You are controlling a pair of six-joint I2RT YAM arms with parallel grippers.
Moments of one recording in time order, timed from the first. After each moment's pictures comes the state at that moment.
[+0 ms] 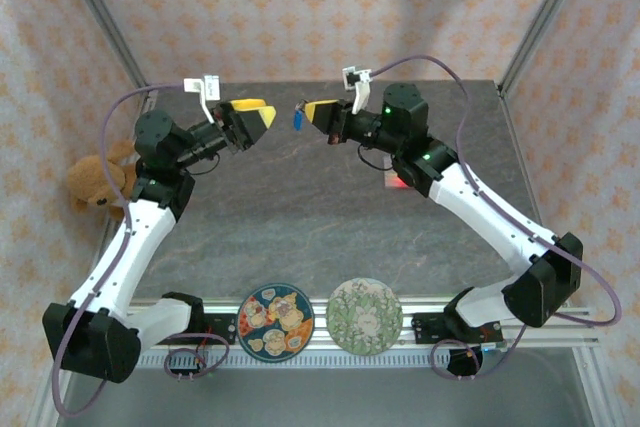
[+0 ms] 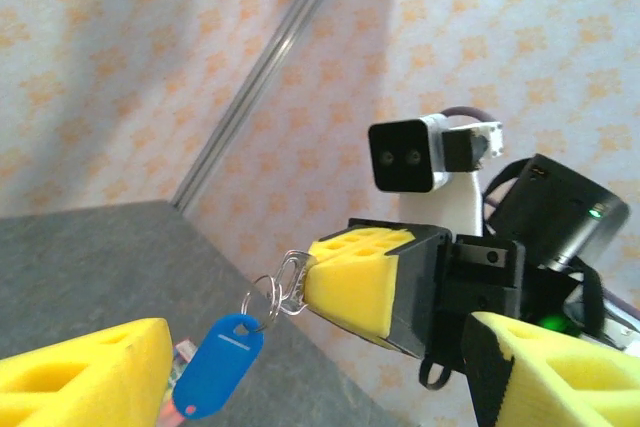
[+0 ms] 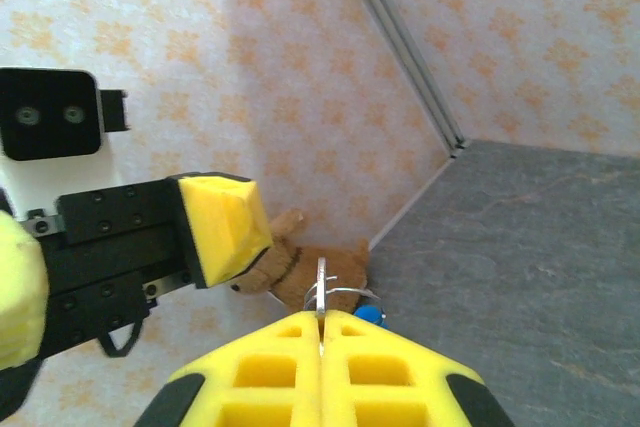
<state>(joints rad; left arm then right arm) -0.14 1.12 0.99 0.37 0.84 -0.79 0.64 1.39 1.34 0.00 -0.46 0.54</state>
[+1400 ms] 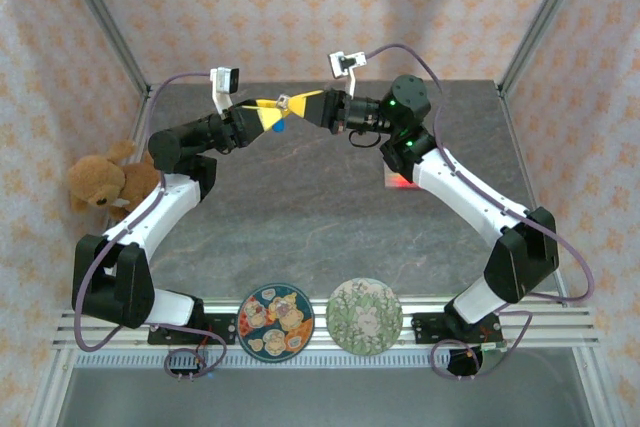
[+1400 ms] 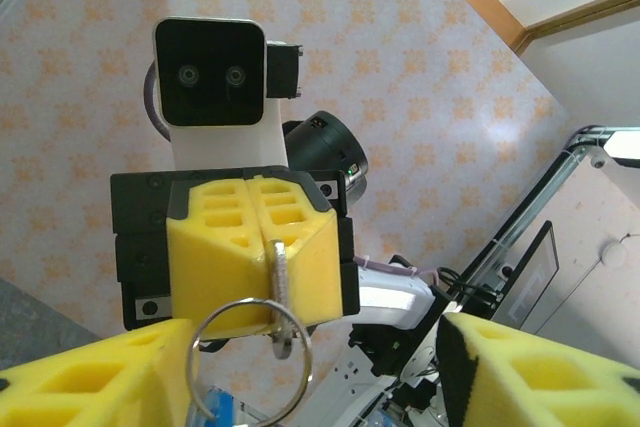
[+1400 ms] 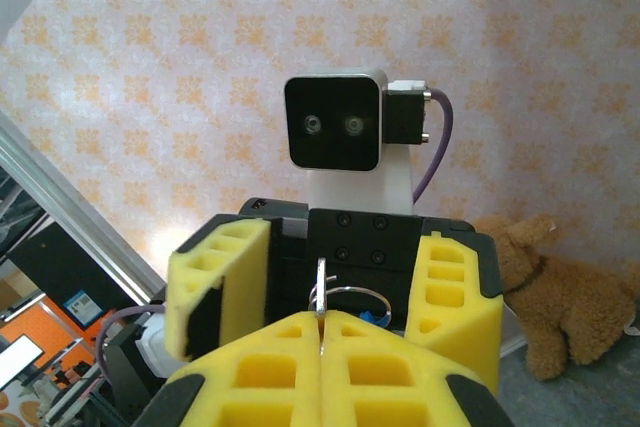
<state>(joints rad) -0.17 1.38 0.98 1.27 1.10 -1.52 0.59 1.55 1.38 0.53 -0.95 0.96</state>
